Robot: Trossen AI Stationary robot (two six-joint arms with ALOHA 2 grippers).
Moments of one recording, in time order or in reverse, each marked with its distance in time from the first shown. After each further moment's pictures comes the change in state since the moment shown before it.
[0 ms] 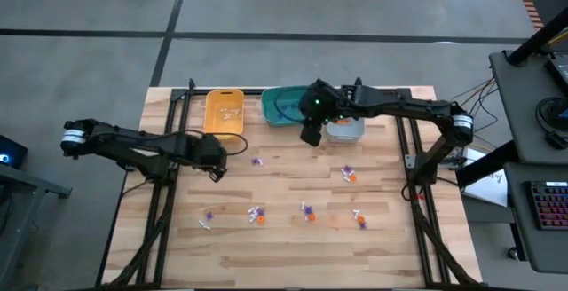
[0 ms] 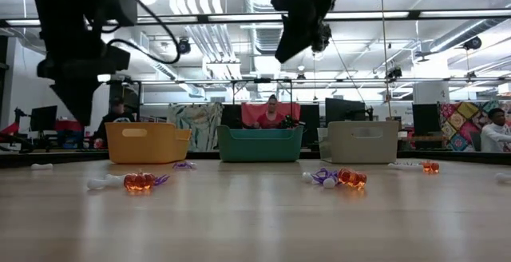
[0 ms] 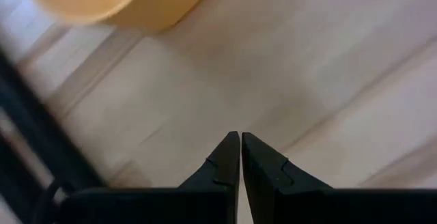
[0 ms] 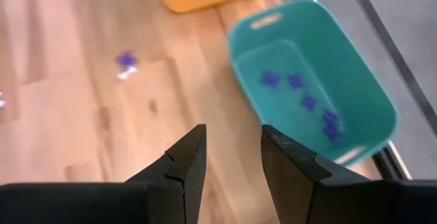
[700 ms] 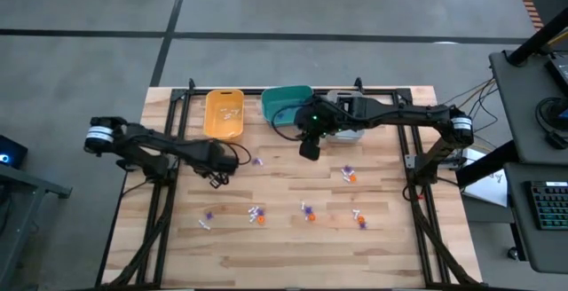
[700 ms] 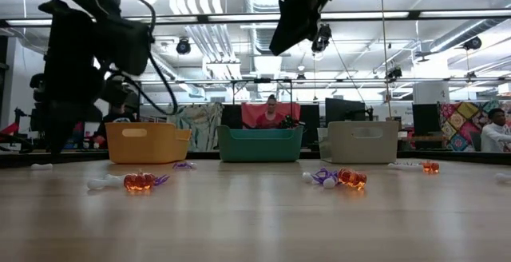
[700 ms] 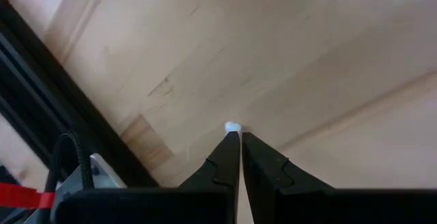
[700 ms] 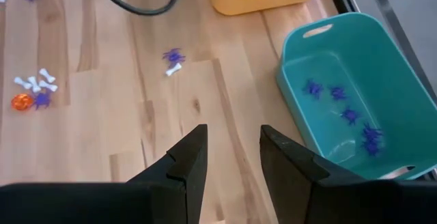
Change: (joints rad) left arm 0.005 0.298 -0.001 -0.044 0.082 -0.029; right arm 0.108 0.002 -0.001 0.003 0.002 0.016
